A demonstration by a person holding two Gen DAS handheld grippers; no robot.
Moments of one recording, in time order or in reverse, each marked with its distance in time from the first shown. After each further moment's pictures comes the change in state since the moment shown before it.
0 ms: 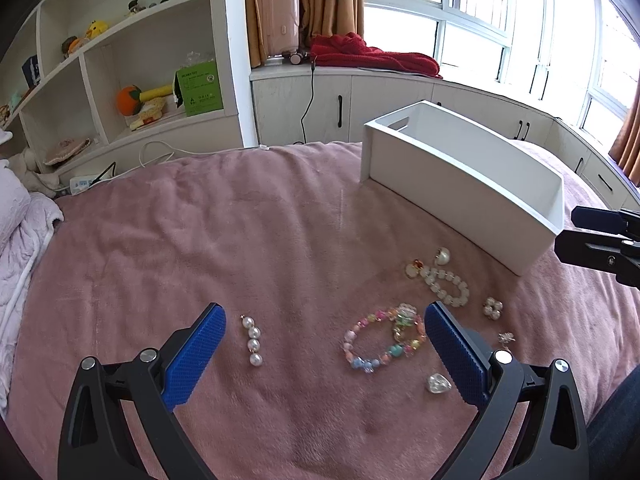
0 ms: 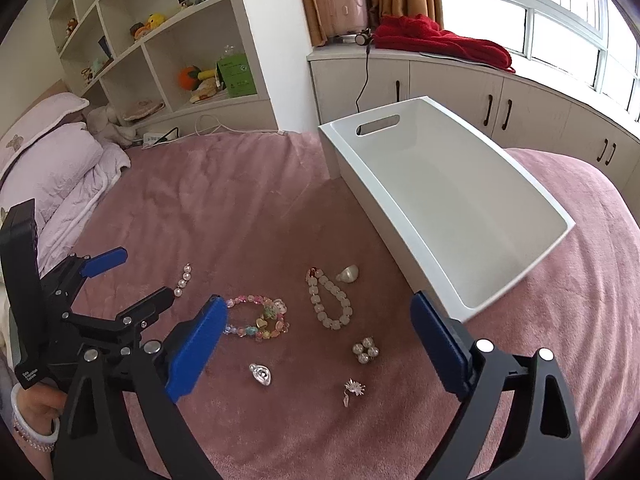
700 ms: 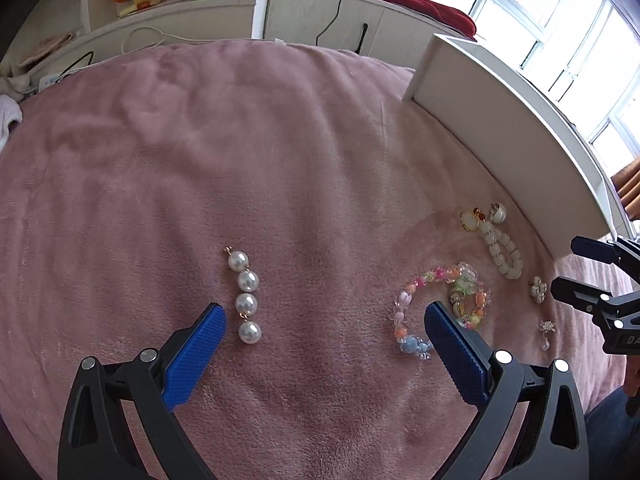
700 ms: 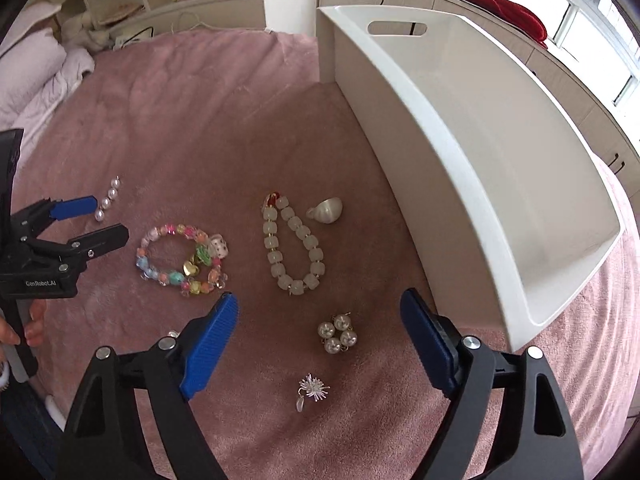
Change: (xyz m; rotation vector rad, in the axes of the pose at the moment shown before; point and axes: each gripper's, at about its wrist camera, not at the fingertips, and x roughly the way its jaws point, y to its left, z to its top) left arm 0.099 0.049 -0.033 -0.161 0.244 -0.124; right arm 0.096 -0.002 -0.025 -0.146 0.278 -0.135
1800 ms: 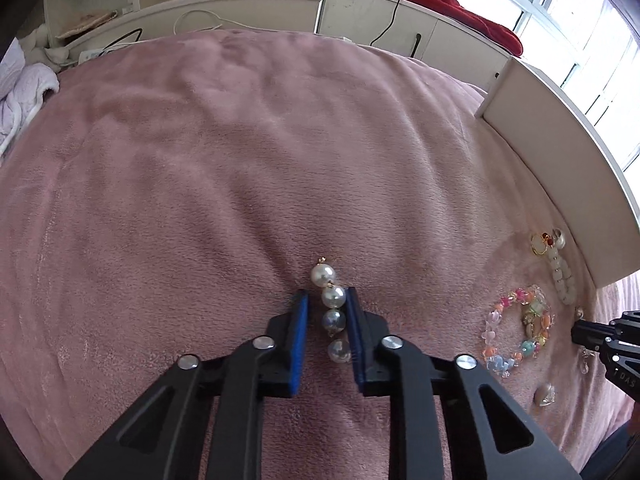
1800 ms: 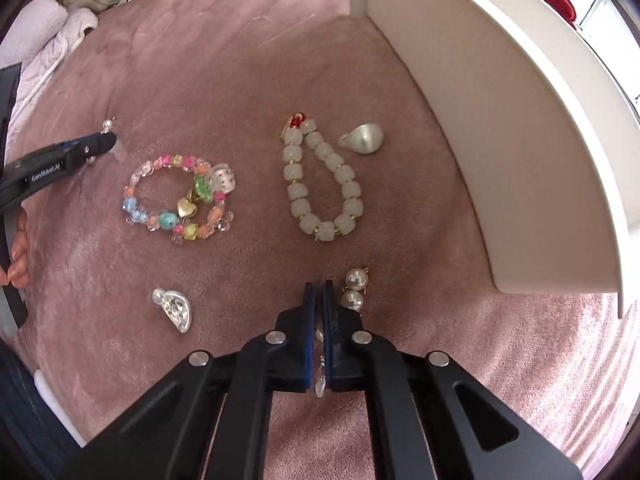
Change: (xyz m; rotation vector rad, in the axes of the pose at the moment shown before) left arm 0.008 0.049 0.002 -0.106 -0.025 0.099; right arm 0.034 0.016 -0.017 -0.038 0.130 0.046
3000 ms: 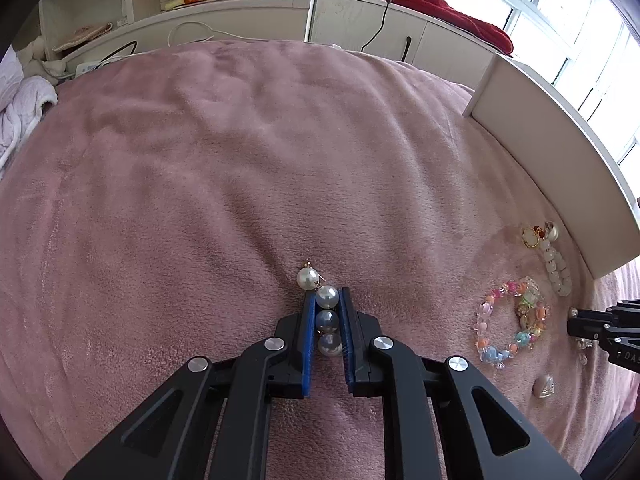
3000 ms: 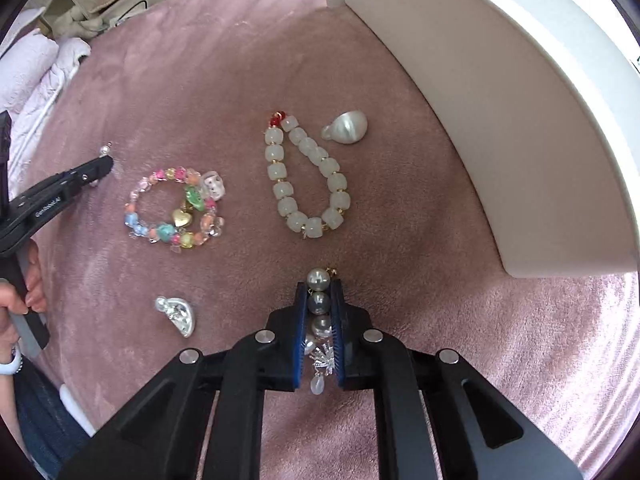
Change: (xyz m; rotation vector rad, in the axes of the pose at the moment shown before) left arm -0.006 -0.005 -0.004 0.033 -0.025 -0.003; right arm 0.002 -0.027 -0.008 0.111 0.008 0.122
